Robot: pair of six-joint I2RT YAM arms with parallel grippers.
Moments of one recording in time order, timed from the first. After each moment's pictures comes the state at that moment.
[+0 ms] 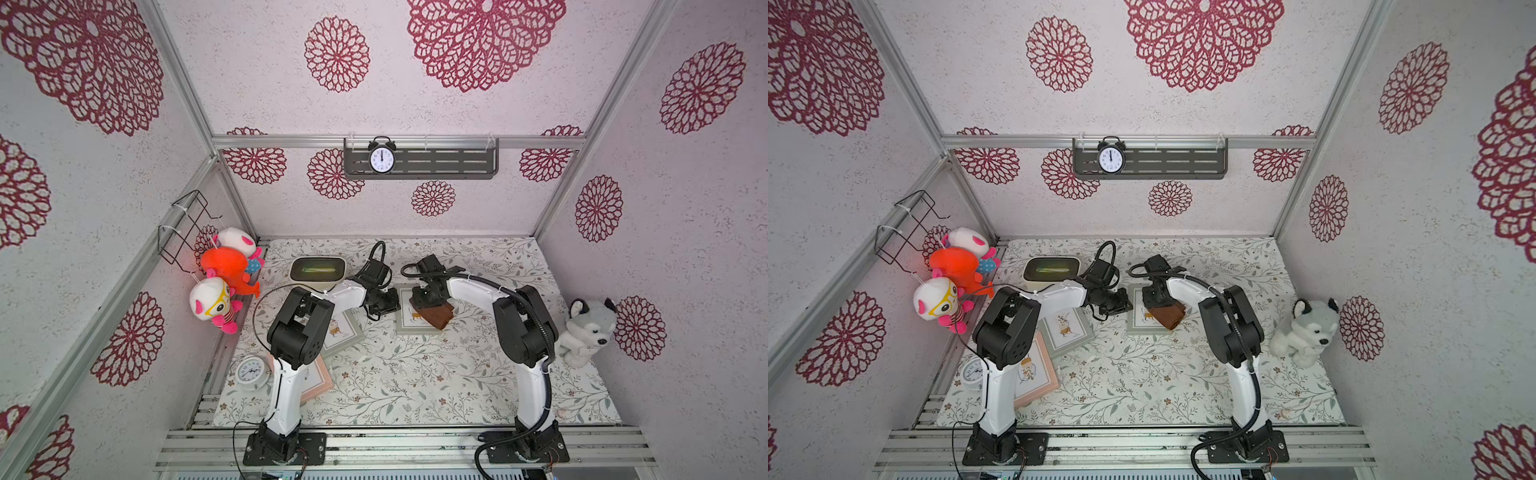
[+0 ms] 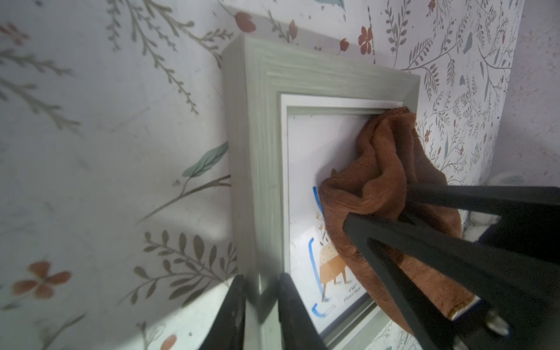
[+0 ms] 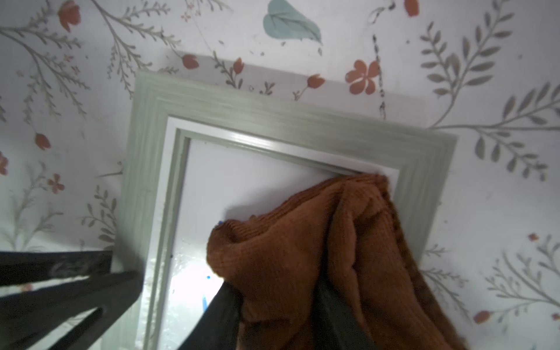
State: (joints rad) left arm -0.51 2.13 1.42 -0.35 0.33 -0.64; right arm 0.55 2.09 1.53 -0.59 0.01 0.30
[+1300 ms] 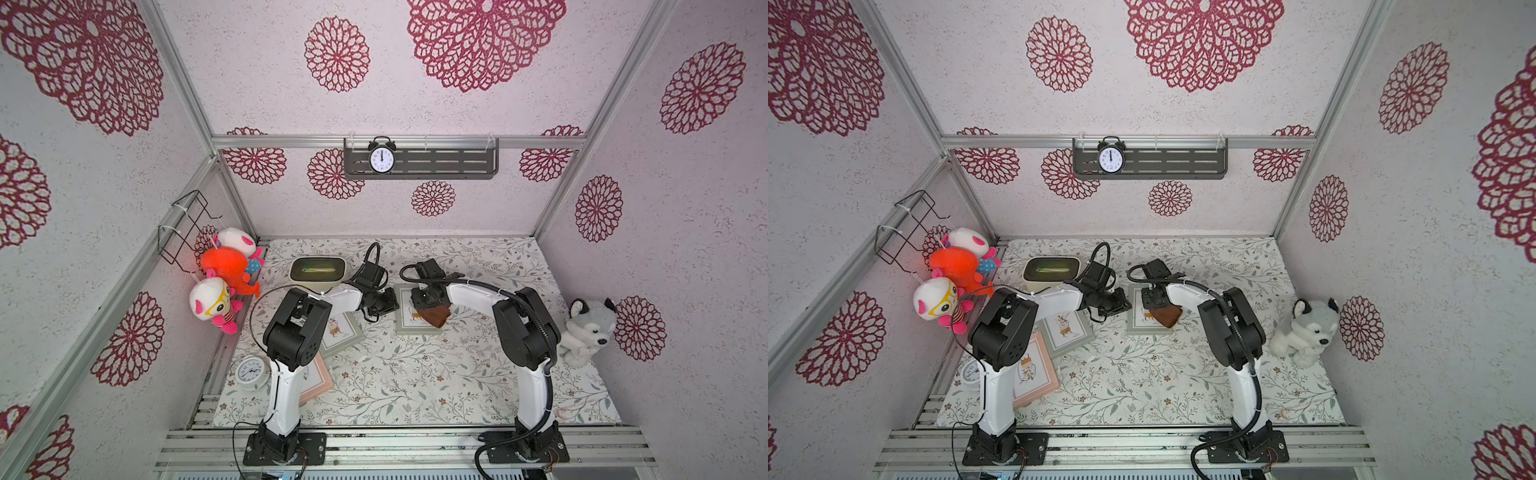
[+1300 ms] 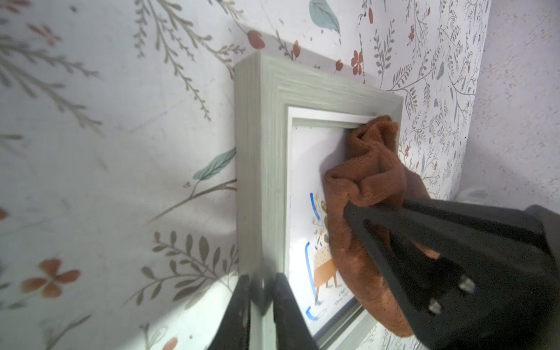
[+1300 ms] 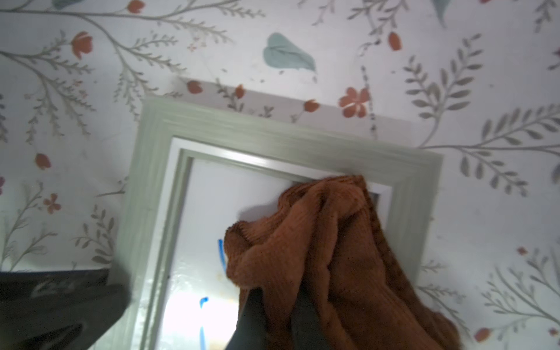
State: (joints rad) left arm -0.50 2.10 1.34 -0.23 0.36 -0.71; right arm 0.58 2.06 1.44 -0.44 0.04 0.32
